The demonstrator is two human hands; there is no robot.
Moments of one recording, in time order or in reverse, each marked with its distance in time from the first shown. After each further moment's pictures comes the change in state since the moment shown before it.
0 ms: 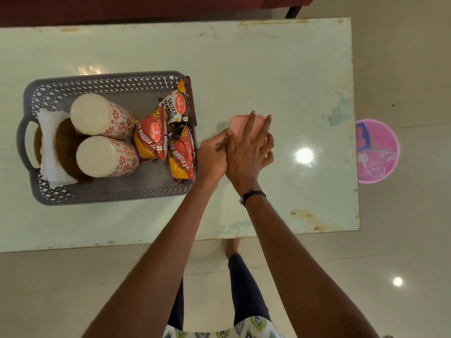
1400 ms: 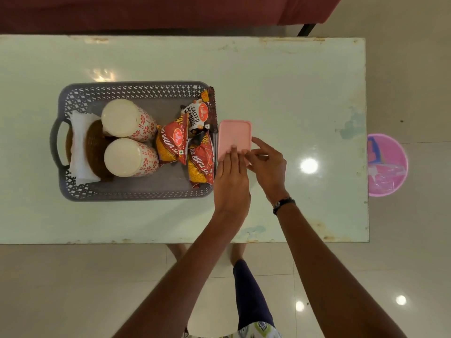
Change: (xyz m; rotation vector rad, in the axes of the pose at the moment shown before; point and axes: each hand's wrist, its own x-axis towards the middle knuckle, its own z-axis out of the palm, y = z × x) left_hand -0.043 -0.035 -0.001 1.186 0.159 0.469; right_hand 0.009 0.030 -0.003 0.720 -0.177 -0.017
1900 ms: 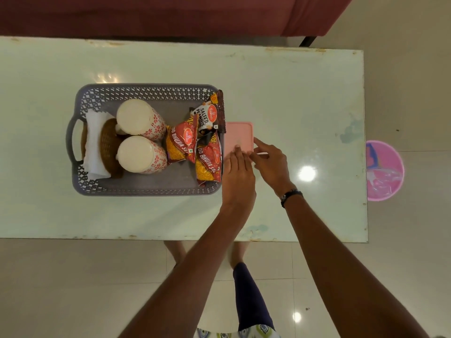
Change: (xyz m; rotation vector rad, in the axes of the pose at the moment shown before) left_hand 0.002 0.001 -0.008 0.203 -0.038 0.040; right_hand 0.006 -0.011 -0.003 -0.287 -0.158 -0.017
